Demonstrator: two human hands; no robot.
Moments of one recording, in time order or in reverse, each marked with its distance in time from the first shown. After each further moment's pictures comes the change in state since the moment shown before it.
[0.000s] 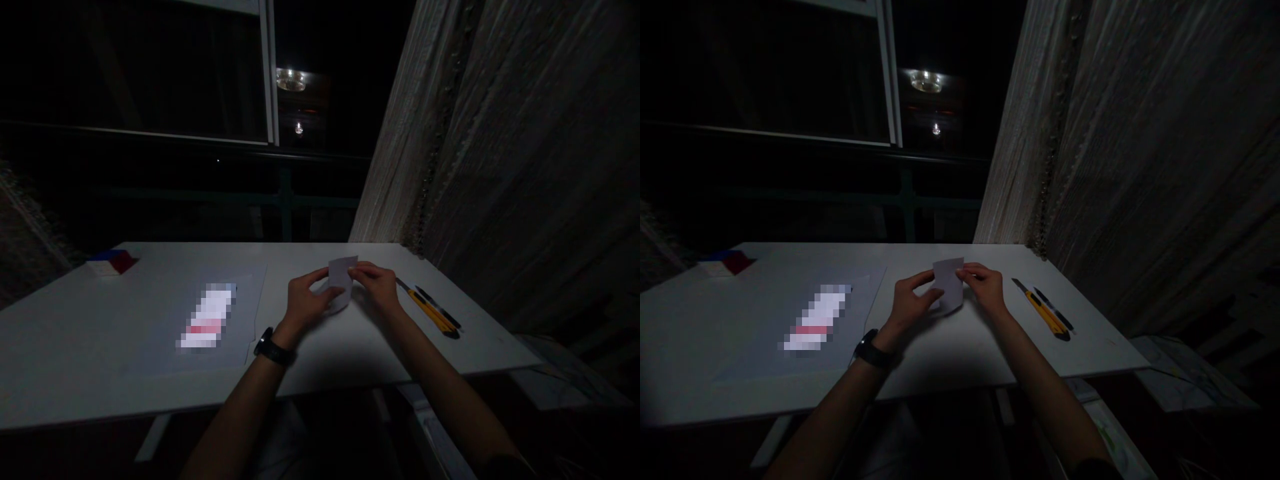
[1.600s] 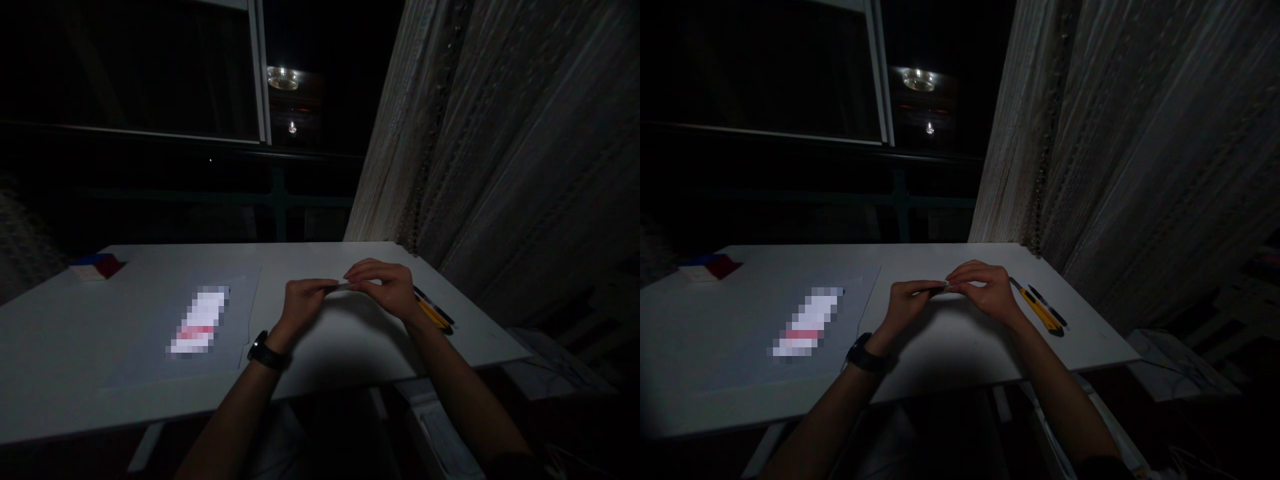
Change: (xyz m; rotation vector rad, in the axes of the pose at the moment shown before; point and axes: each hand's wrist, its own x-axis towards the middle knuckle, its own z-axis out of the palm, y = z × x) left_hand -0.002 -0.004 0.002 -0.081 -0.071 0.109; right_hand -0.009 -0.058 -0.020 -0.086 -0.287 -0.467
